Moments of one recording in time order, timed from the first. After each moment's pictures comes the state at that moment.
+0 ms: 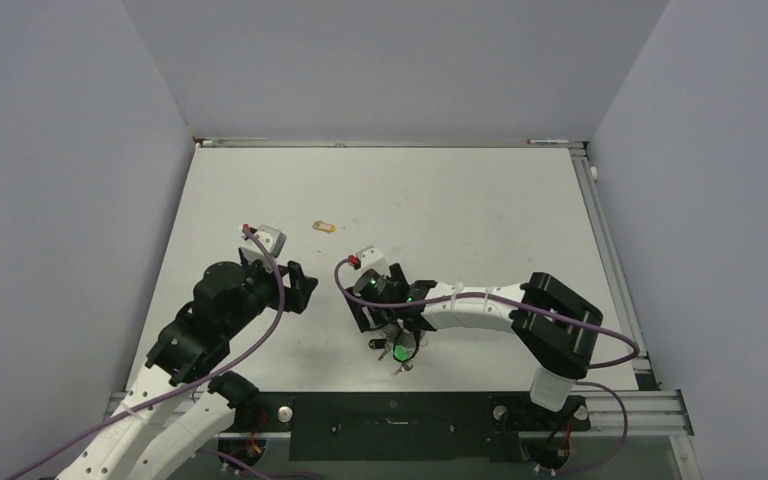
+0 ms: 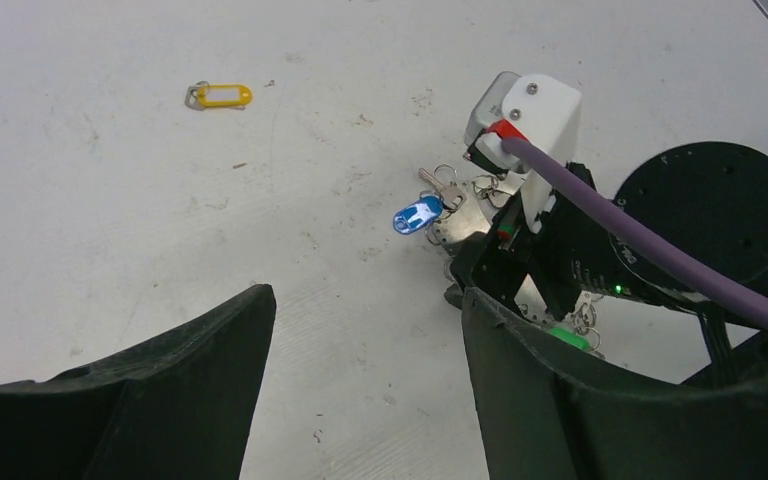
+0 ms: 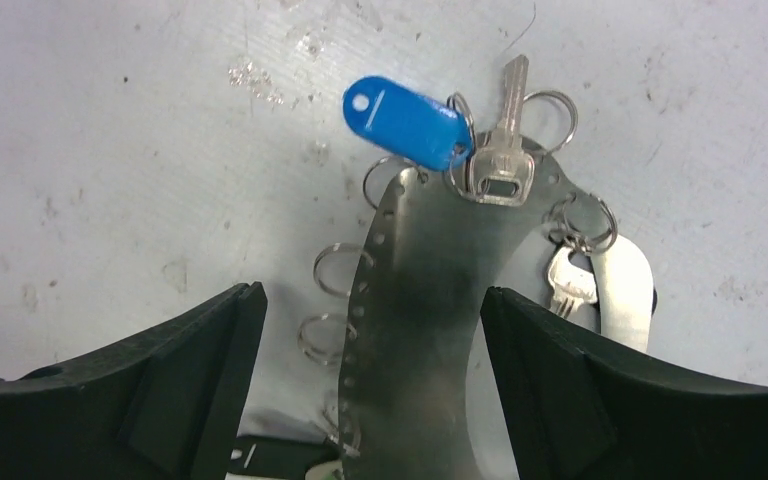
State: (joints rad) left arm -0.57 0.57 0.73 -0.52 -0.04 -0.22; right arm 1.08 1.75 1.02 -0.20 0.34 0.42
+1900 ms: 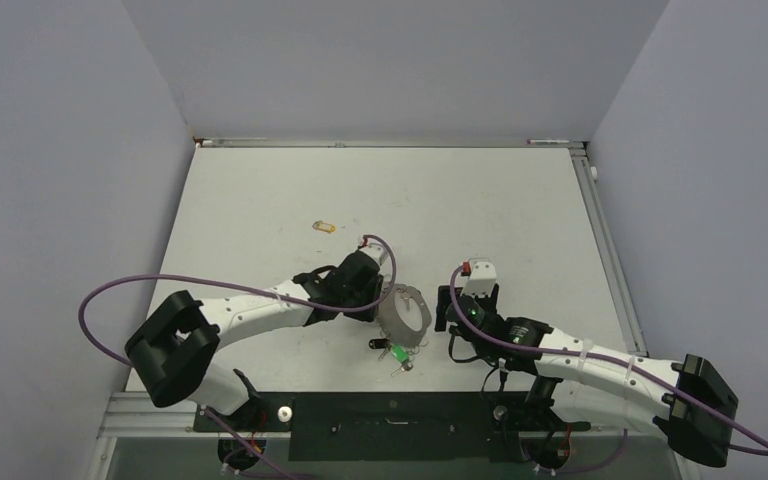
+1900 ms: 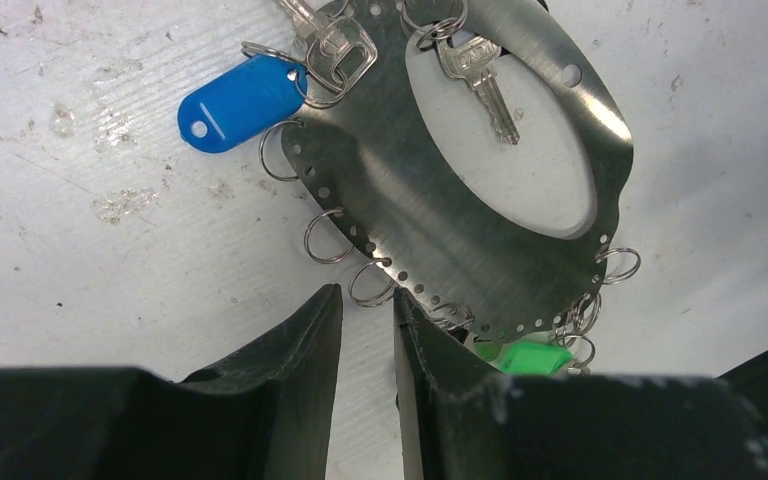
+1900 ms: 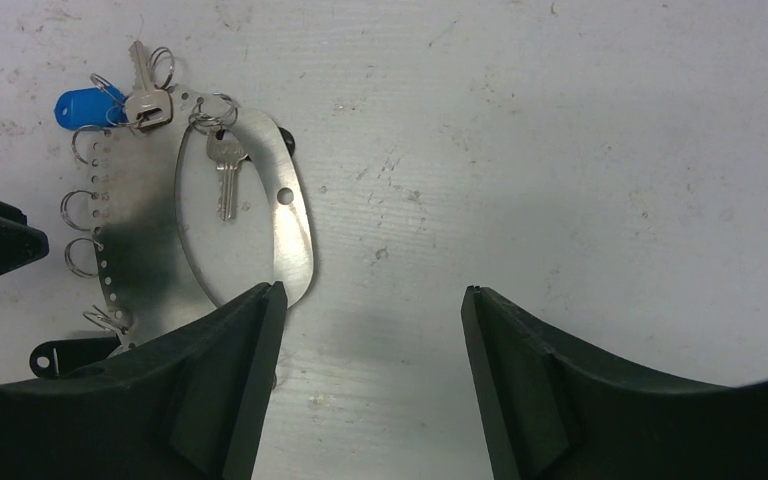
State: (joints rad) left arm -0.90 1.46 0.81 -0.28 -0.11 -0.54; right arm 1.01 0.94 0.48 -0.34 0.62 0.70
